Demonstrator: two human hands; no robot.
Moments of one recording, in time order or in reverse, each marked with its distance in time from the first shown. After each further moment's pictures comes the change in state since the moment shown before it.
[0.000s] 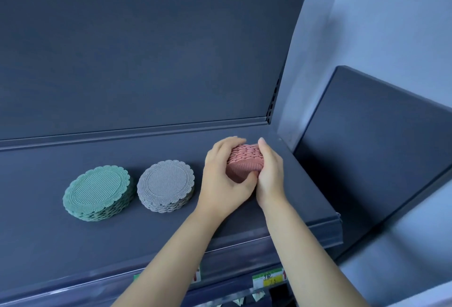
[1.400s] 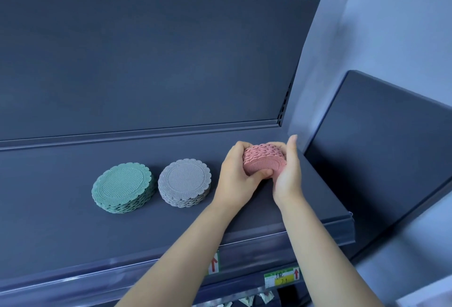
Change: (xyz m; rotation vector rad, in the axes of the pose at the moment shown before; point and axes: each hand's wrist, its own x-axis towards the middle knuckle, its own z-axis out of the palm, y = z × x) left_hand 0.006 -0.012 0.001 -0.100 -0.090 -0.178; right_hand 0.001 0.001 -0.002 -0.026 0.023 -0.022
